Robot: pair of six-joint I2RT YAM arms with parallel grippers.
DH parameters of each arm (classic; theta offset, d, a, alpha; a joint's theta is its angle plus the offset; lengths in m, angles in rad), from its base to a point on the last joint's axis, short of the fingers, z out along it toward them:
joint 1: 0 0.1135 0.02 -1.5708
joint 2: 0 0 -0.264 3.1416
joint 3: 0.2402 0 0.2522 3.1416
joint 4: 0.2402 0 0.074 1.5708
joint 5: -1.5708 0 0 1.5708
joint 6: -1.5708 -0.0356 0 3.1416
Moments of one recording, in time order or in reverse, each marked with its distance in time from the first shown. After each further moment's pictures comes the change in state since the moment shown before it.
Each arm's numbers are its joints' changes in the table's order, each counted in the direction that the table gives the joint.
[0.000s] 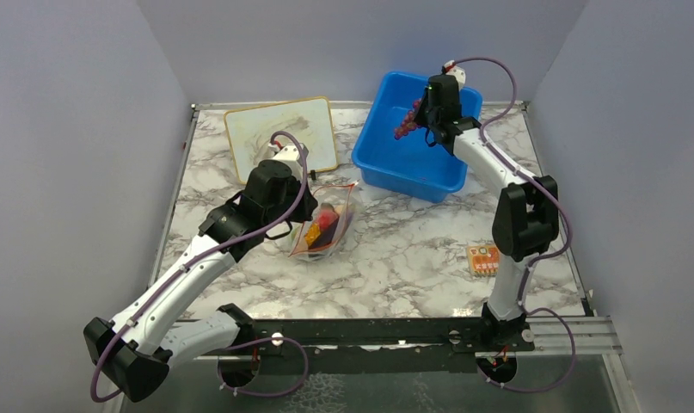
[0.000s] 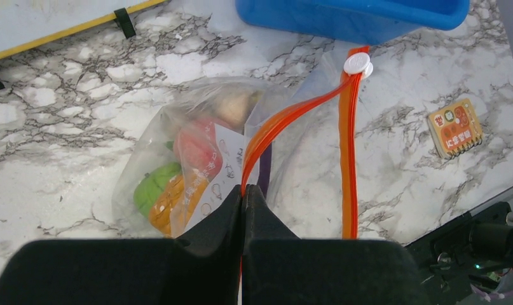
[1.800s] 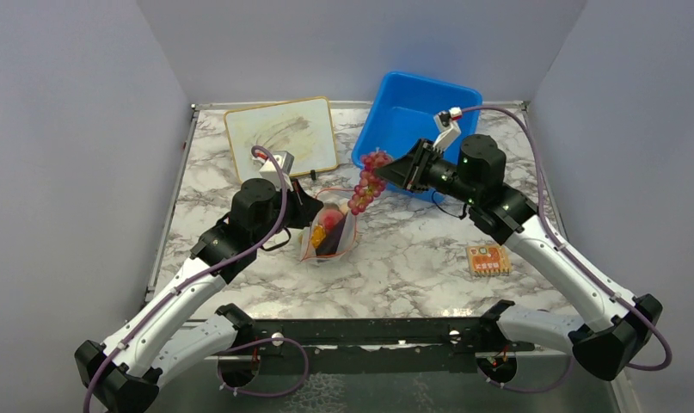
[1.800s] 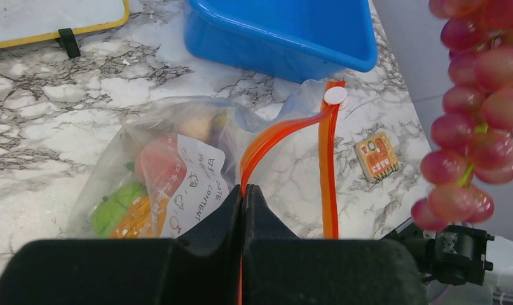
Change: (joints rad) left arm 0.000 -0.156 -0.175 -0.235 -0.071 0.155; right arm 0.291 -0.839 -0.539 0.002 0.566 -0.286
